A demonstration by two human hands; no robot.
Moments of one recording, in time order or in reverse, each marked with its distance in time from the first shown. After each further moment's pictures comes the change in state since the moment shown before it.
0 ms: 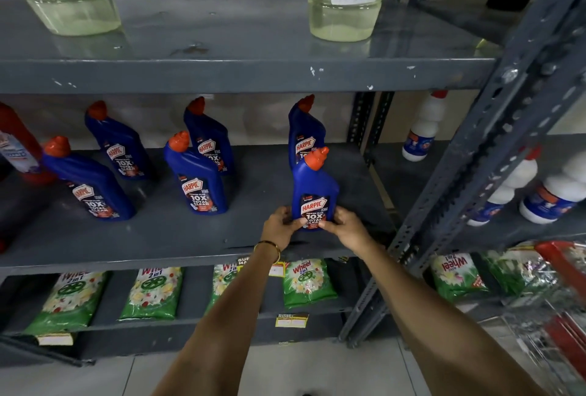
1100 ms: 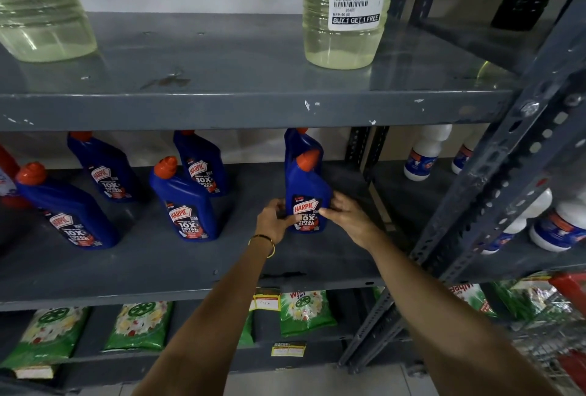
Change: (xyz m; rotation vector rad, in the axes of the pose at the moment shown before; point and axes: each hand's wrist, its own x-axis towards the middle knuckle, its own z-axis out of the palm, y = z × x) left_hand 0.062 0.032 -0.011 0.087 0.039 0.056; right_hand 0.061 -0.039 -0.029 0.284 -0.141 -0.062
